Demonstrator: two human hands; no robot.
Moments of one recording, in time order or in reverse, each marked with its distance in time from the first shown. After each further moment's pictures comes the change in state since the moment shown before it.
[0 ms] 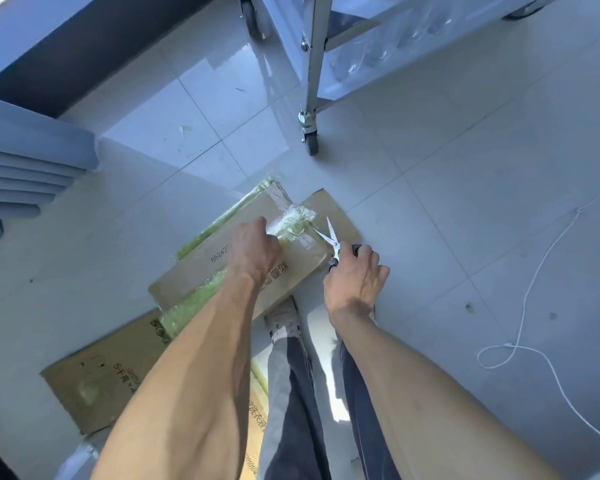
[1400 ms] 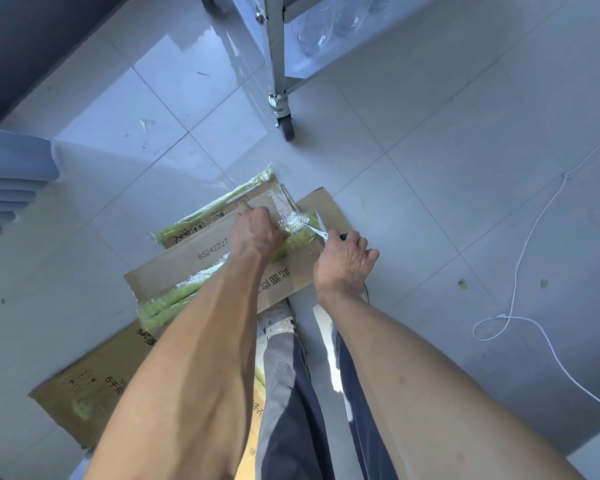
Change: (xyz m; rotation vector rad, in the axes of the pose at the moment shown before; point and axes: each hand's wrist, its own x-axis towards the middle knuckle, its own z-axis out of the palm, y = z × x) left_hand 0.049 0.029 0.035 0.089 -0.210 -0.055; right_hand 0.033 -0.002 0.024 -0.092 -0.120 0.073
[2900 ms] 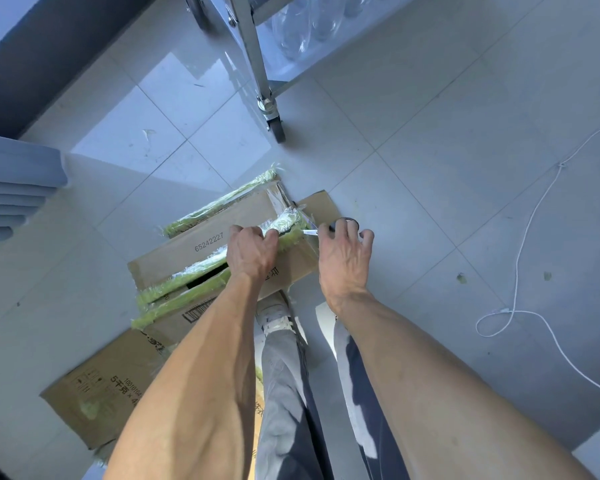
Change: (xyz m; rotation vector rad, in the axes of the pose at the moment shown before) left_hand -0.065 0.009 0.028 -0.243 0.168 -0.108; right_hand -0.017 0.051 -0.015 -0.103 0.157 -0.316
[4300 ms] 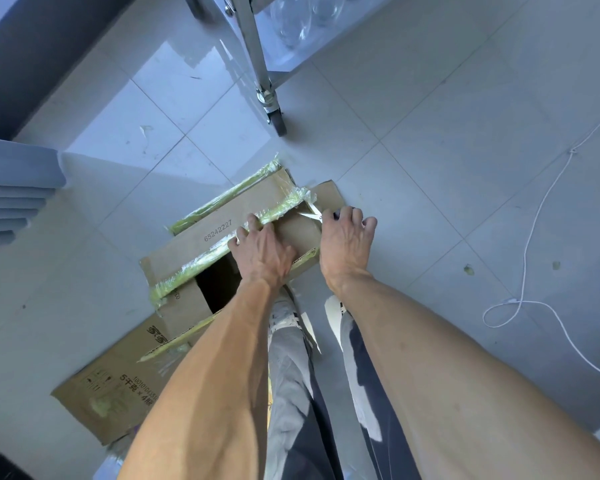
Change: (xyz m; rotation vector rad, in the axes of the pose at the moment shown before) left_hand 0.002 0.000 0.009 0.459 -0.023 0.178; right_hand 0.029 -0.013 0.006 0.035 -0.023 0.091
